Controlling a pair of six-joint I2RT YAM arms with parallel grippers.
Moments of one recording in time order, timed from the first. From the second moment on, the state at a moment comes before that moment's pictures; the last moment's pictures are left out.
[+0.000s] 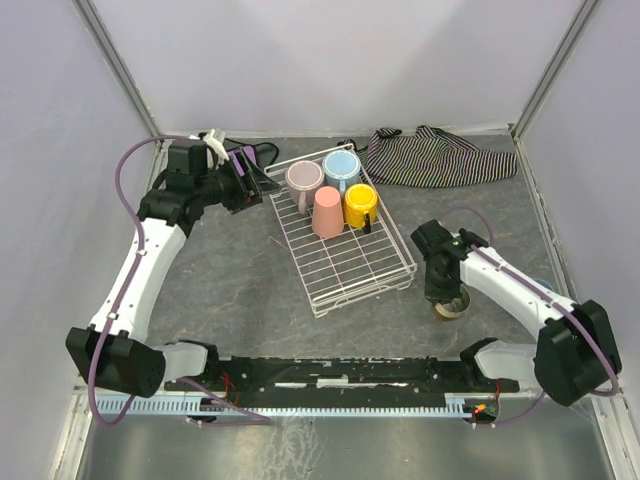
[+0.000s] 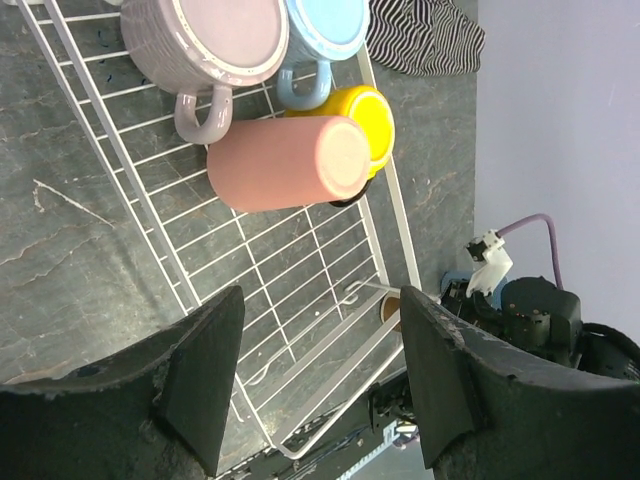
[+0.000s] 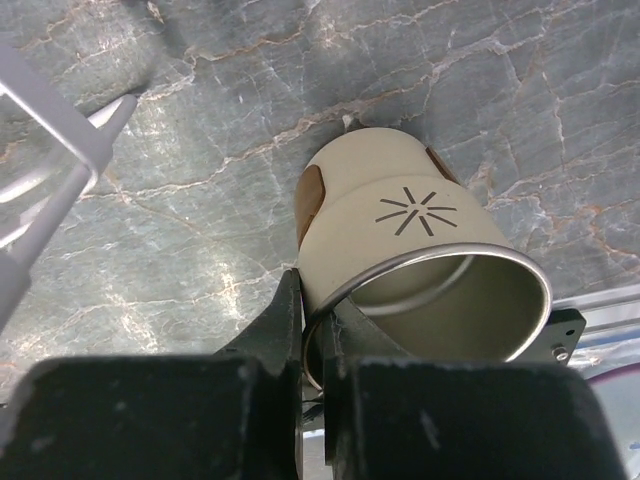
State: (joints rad) left arm -0.19 1.26 1.30 -0.63 0.42 -0.66; right arm 0.48 1.27 0.80 -0.99 0.22 0.62
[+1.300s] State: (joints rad) left arm -0.50 1.31 0.85 0.52 0.79 -1.53; right arm 0.48 1.05 1.19 -0.40 -0.54 0.83
